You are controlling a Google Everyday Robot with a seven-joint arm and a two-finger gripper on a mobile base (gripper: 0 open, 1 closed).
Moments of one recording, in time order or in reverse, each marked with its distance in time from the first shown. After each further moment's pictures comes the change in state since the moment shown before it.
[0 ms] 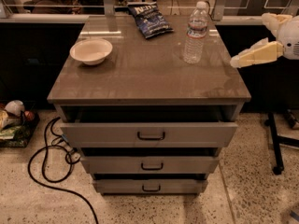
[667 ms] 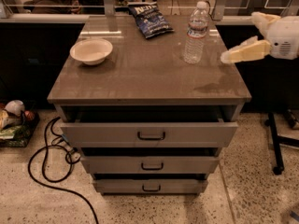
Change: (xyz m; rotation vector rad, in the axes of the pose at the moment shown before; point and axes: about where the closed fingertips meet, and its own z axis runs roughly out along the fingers) arm -0.004 -0.008 0.024 -0.011 -0.097 0.020
